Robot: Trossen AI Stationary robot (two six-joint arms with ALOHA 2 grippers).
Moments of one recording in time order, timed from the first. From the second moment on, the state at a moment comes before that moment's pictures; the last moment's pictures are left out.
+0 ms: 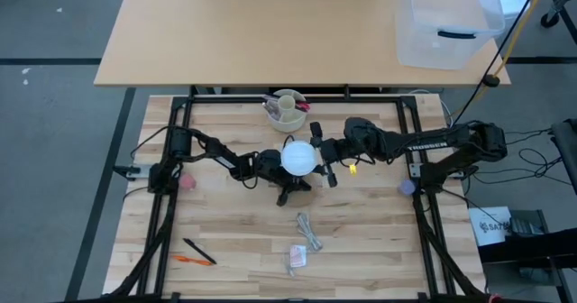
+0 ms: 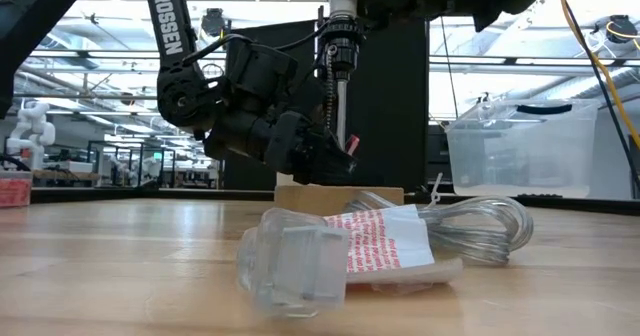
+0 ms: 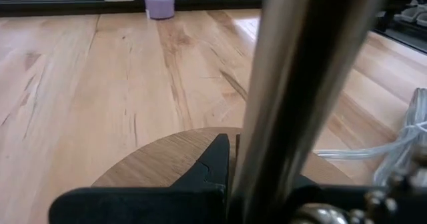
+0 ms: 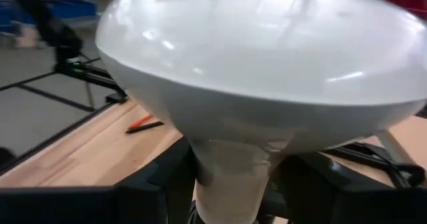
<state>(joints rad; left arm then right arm) 0.09 2.13 0.83 0.92 0.44 0.10 -0.13 1.40 0.85 0.46 -0.41 -0.23</state>
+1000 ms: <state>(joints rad) 0.09 2.12 0.83 0.91 0.41 0.10 -0.07 1.23 0.84 0.07 -0.18 -0.15</state>
